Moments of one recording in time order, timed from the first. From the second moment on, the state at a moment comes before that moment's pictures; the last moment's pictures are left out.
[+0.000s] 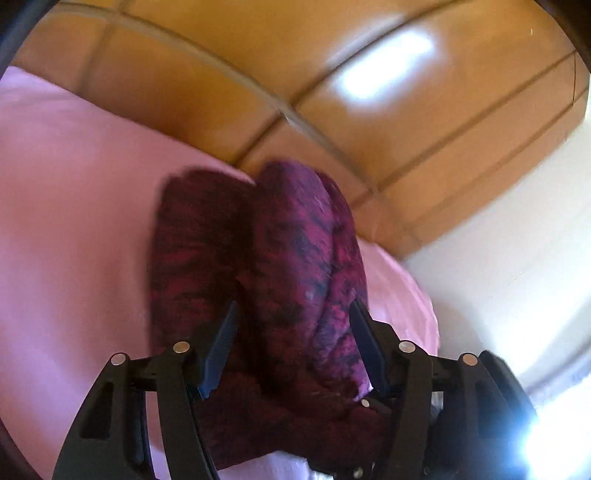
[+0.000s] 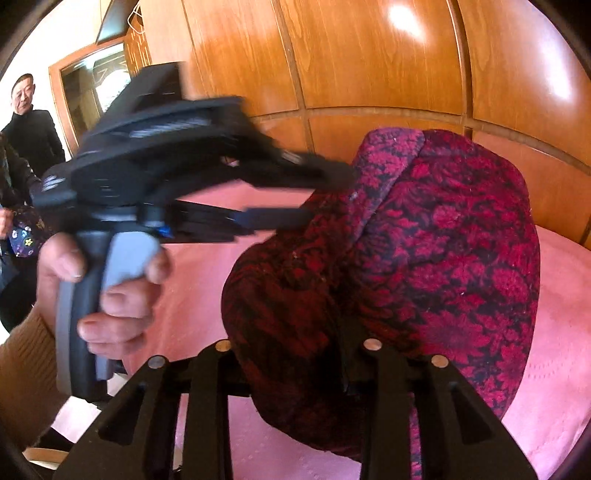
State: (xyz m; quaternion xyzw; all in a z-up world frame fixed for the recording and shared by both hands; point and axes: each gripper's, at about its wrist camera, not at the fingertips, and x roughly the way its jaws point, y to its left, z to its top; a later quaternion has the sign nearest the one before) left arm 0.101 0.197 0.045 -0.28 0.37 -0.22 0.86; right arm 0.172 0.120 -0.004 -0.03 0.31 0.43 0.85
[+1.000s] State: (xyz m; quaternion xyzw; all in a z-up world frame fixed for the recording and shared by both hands) left arm 0.051 0.241 0.063 -0.25 0.34 -0.11 0.90; right arm 0.209 0.063 -0.033 0.05 0.36 0.41 0.84
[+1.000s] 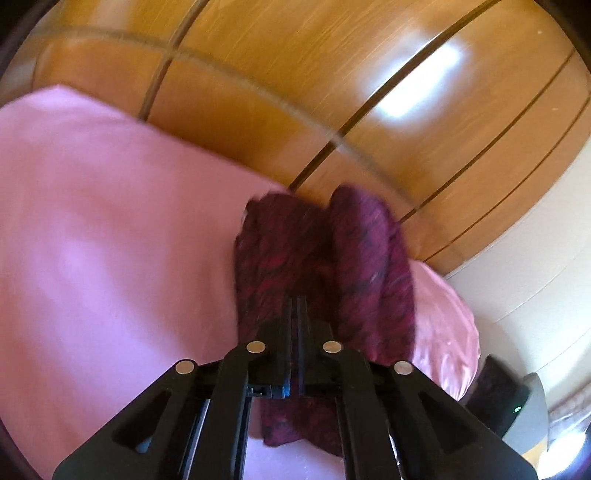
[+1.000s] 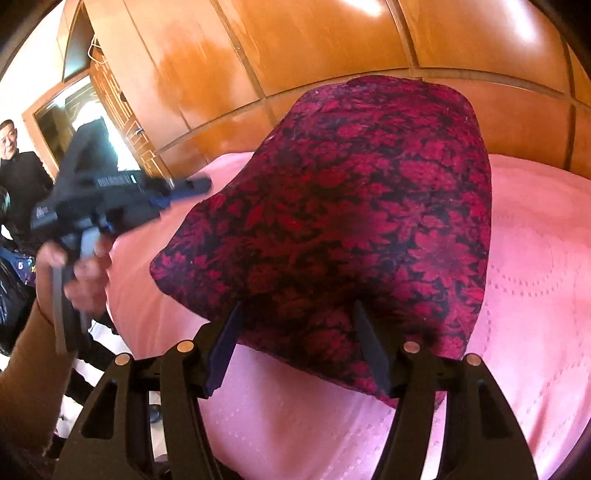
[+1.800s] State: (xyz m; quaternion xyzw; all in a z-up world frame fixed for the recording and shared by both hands) left arm 0.068 0.206 0.051 -0.17 0.37 -0.10 0.91; right arm 0.189 0.041 -0.017 0.07 0.36 0.48 0.80
